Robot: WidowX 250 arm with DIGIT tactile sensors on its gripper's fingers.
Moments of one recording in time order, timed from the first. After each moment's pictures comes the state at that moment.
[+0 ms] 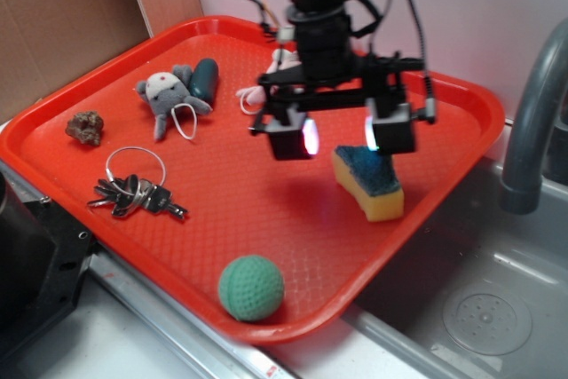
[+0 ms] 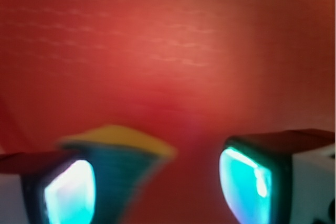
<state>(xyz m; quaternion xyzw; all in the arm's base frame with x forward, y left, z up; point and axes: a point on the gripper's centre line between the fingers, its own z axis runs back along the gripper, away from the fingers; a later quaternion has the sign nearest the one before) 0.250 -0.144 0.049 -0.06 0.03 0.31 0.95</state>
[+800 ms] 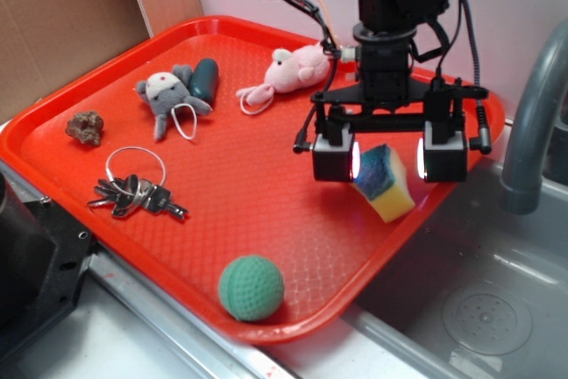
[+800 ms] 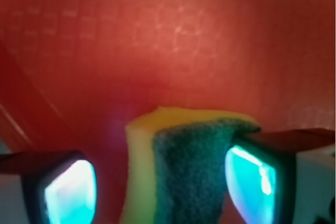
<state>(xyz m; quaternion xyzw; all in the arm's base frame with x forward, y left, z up) 0.257 -0.174 0.032 -0.05 0.07 0.32 0.94</state>
